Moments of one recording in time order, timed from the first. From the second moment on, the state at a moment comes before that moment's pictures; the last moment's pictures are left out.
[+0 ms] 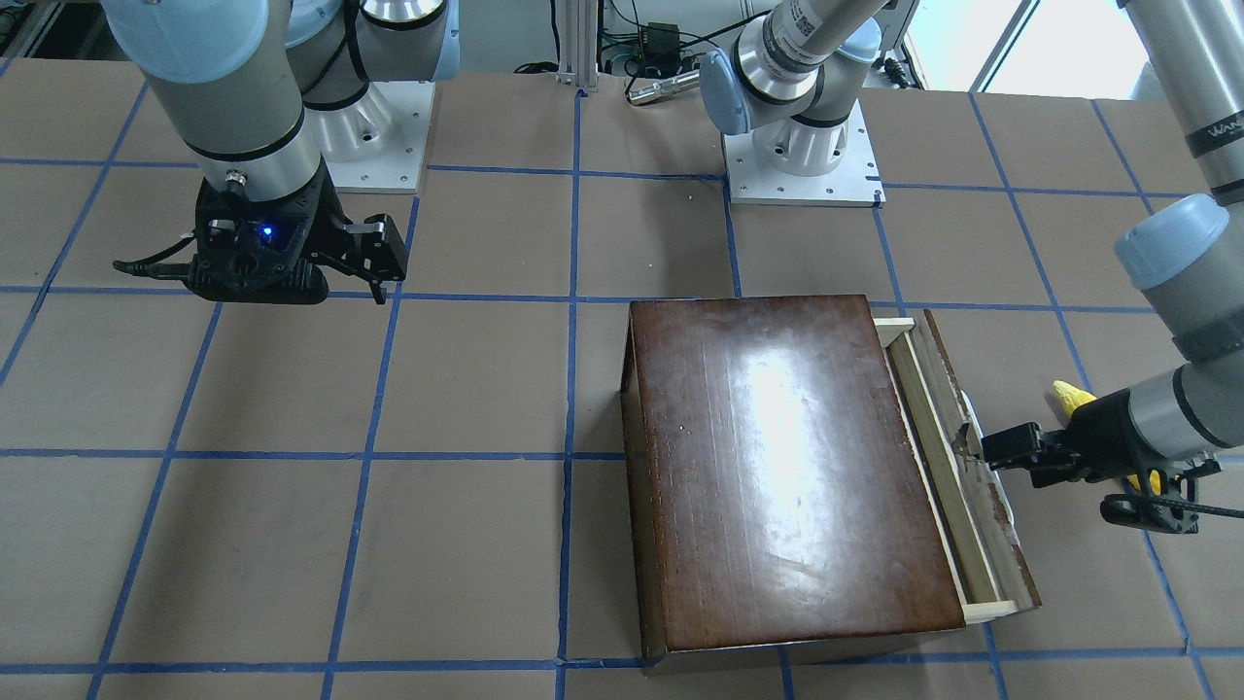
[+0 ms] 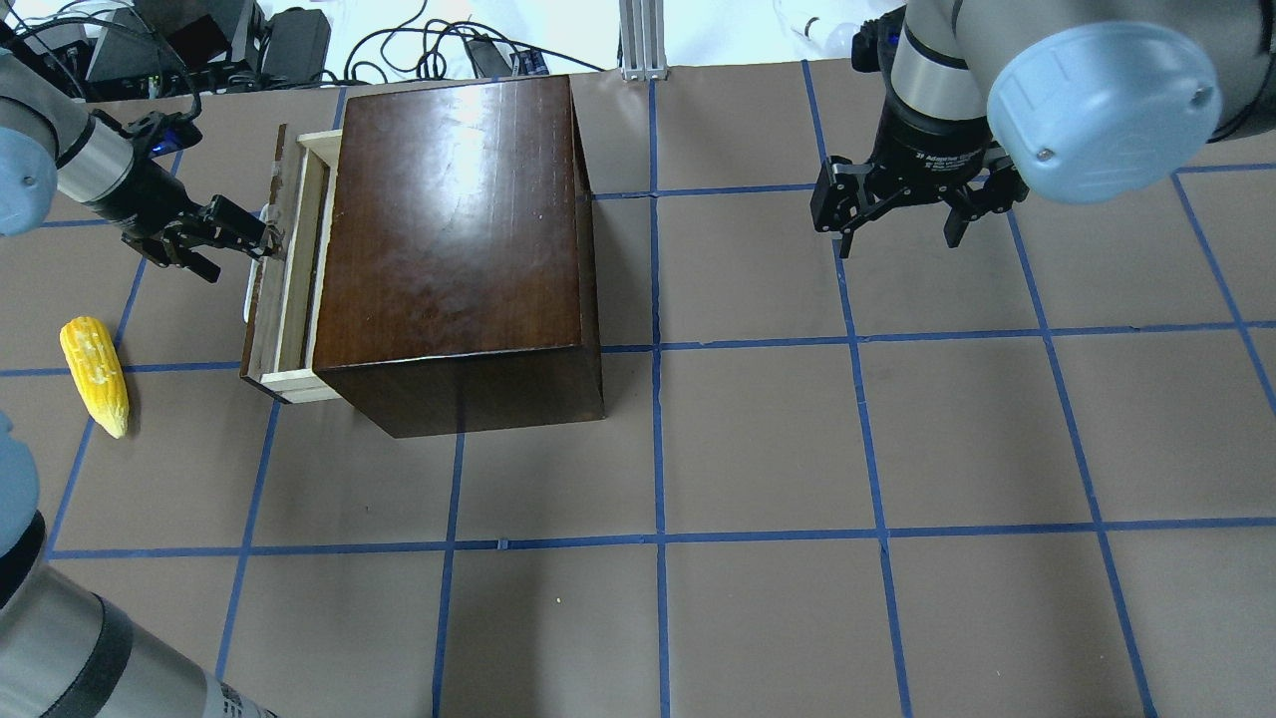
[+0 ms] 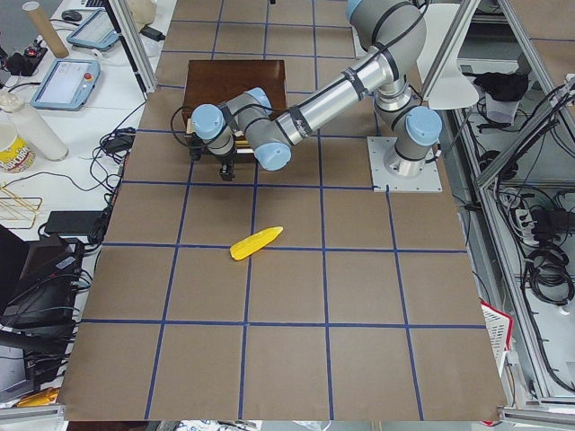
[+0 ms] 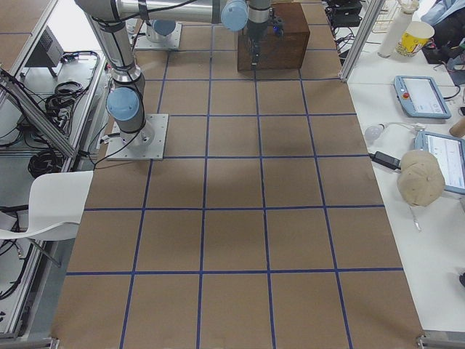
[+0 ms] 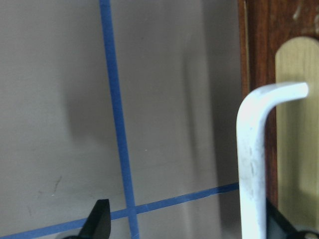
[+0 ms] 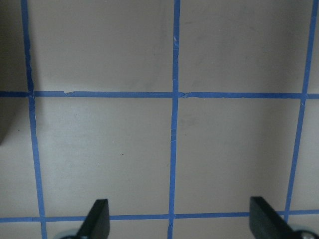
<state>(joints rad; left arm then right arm) -1.09 -2.03 -1.52 -1.35 1.35 0.56 1.65 -1.48 1.58 -1.62 -1.63 0.06</state>
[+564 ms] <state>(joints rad) -1.07 -2.04 -1.50 -1.36 1.35 0.58 1.65 -1.48 1.58 -1.63 -1.63 0.06</state>
